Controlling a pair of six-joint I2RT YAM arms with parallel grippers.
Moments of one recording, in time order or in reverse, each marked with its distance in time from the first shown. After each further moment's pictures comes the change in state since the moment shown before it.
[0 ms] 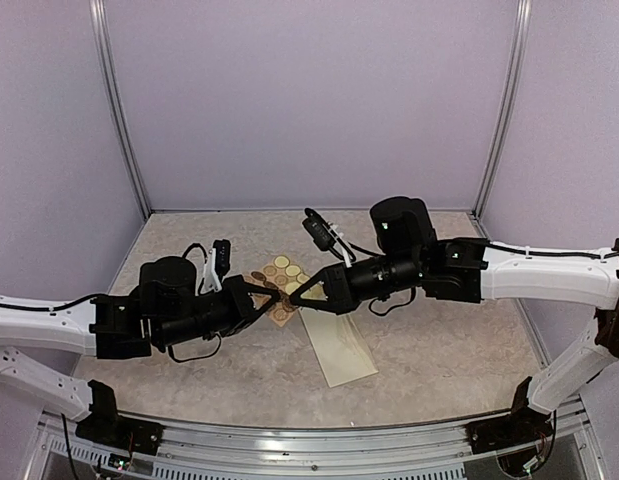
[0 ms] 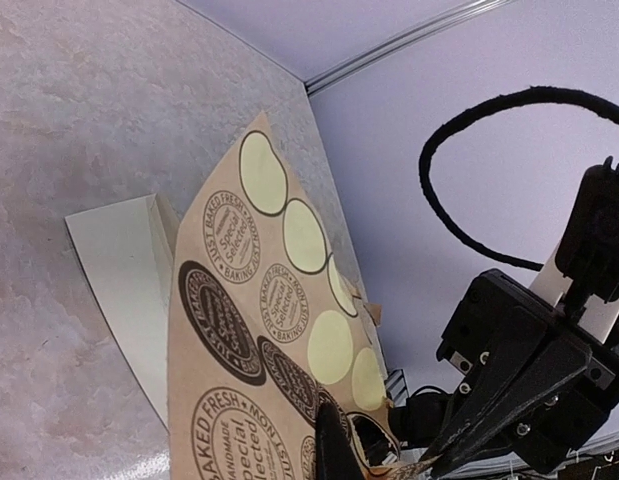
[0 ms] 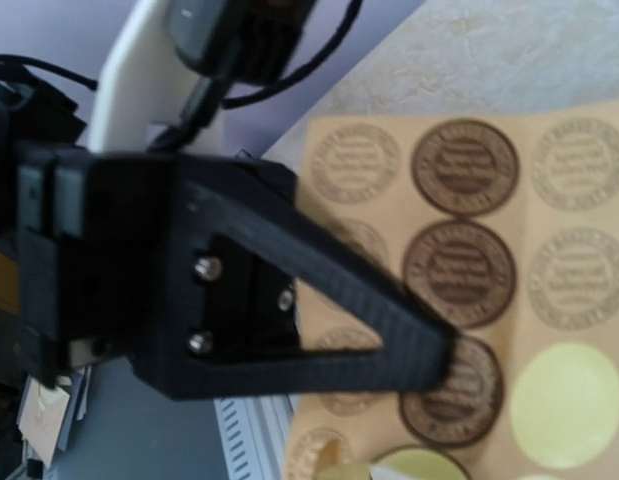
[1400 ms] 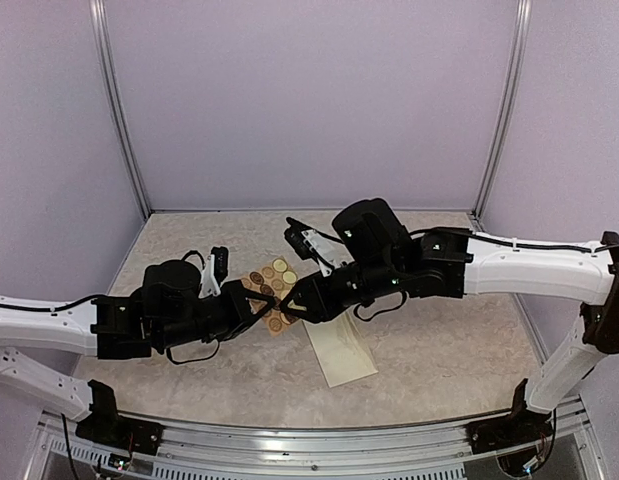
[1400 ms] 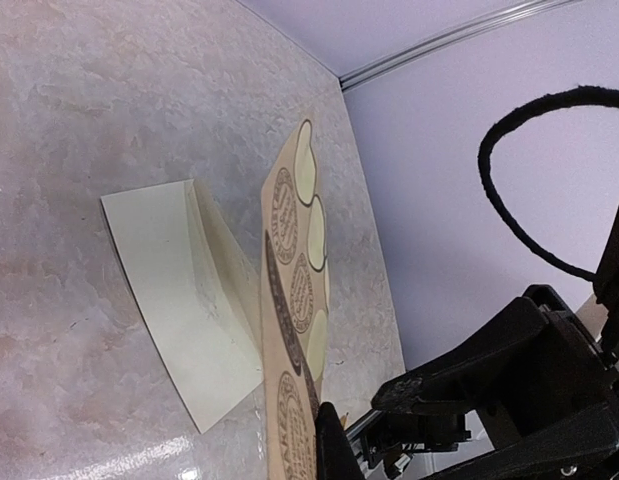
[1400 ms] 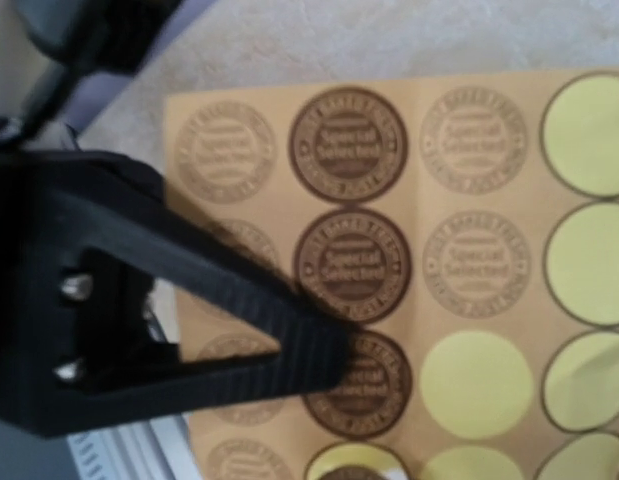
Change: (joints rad) left arm 0.013 0.002 -0.013 -0.056 -0.009 -0.043; right arm 0.103 0.095 0.193 -0.296 0.341 -0.089
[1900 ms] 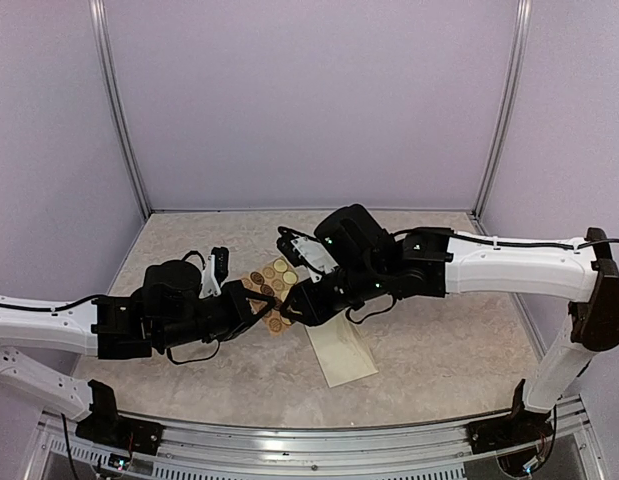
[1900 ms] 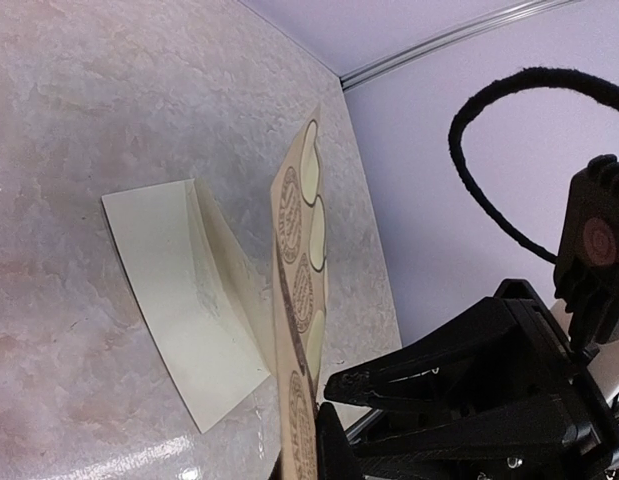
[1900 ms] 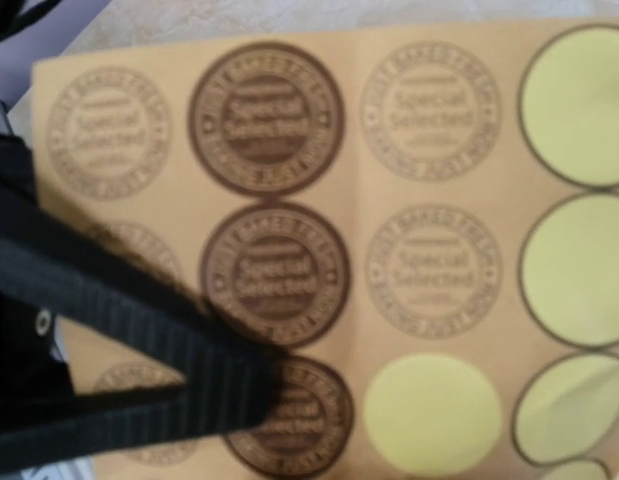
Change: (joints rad) left arm 0.000 0.004 0.000 0.000 0.001 -0.002; right arm 0.011 0.091 0.068 -0.077 0.064 -0.021
